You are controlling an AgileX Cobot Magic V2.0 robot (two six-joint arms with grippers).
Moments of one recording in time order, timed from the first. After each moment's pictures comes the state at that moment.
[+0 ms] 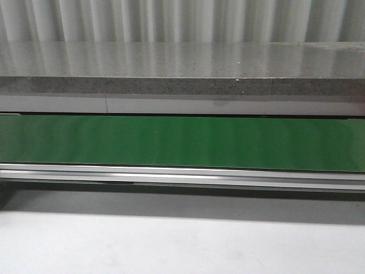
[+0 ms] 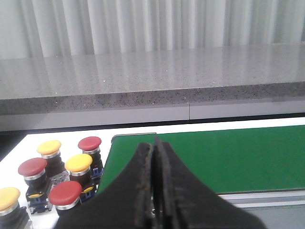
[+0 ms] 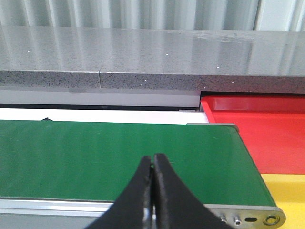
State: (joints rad) left arm -0.10 0.00 0.00 0.00 0.08 0.10; right arm -0.07 -0.01 0.03 -0.05 0.09 0.04
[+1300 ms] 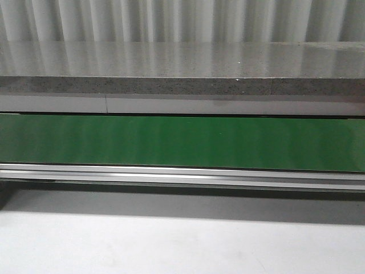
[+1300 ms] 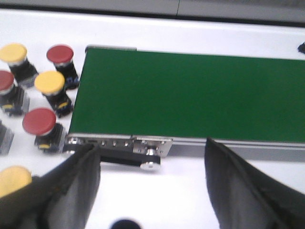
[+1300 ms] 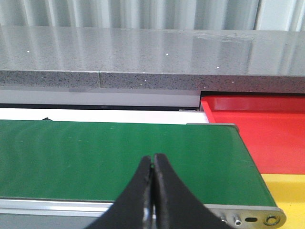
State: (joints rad) left arm -0.10 0.68 -0.66 0.01 0.74 -0.07; right arm -0.07 -0.01 0.03 -0.05 0.09 0.04
